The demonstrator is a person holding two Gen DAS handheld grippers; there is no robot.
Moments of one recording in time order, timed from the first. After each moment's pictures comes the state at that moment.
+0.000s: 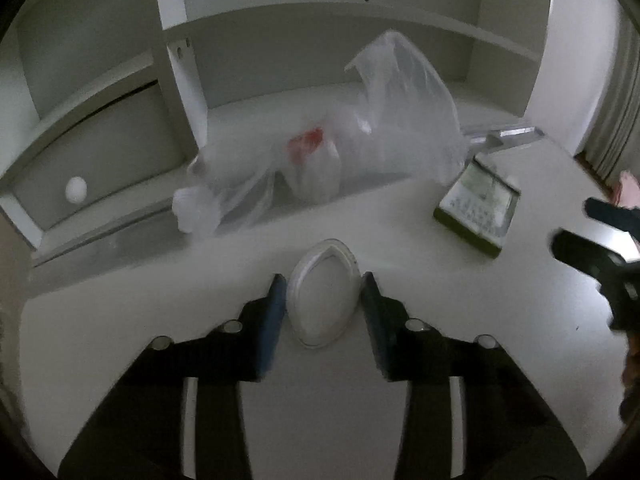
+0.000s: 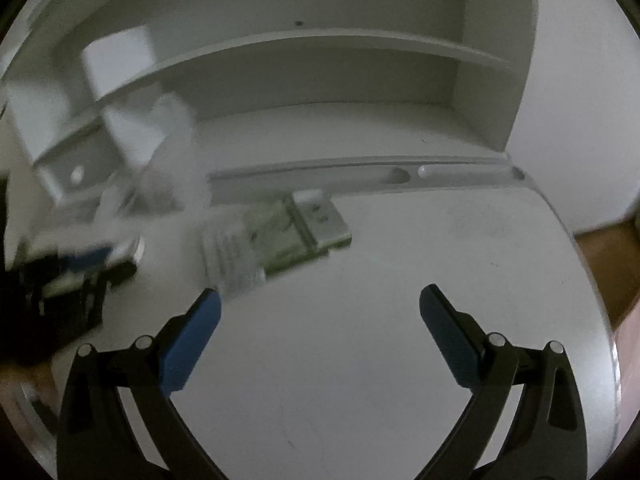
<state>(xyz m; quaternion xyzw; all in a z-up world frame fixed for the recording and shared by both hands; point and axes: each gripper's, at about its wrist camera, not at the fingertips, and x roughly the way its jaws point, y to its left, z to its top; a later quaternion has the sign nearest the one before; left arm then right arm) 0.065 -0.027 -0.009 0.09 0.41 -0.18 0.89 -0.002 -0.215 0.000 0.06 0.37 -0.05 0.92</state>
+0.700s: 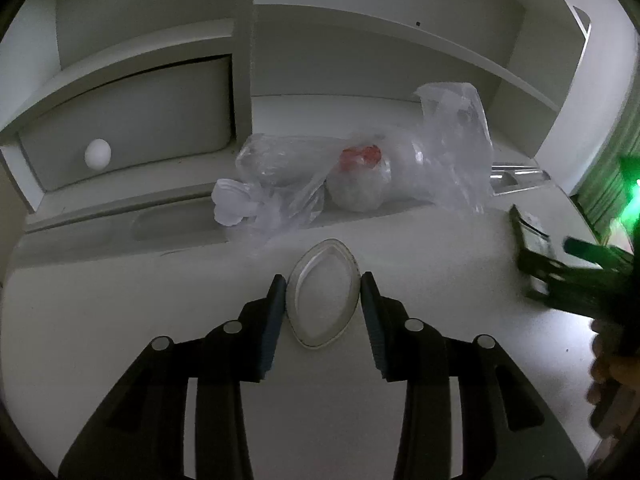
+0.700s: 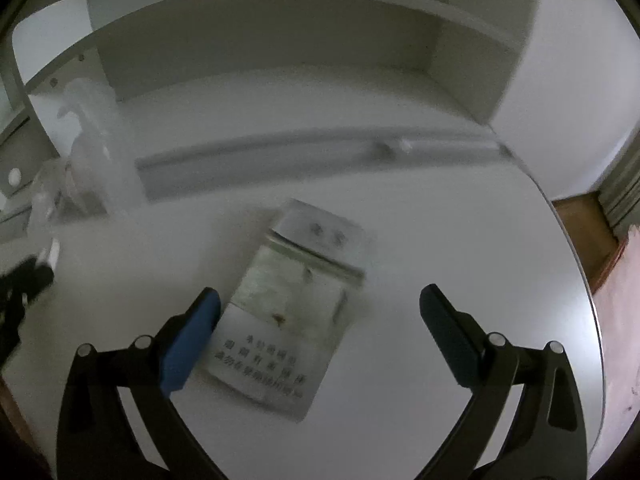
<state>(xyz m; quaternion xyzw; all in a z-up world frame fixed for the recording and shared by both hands) 0.072 0.011 -0.007 0.01 0.41 -0.17 0.89 0.026 -0.222 -0.015 0.04 0.44 -0.12 0.89</state>
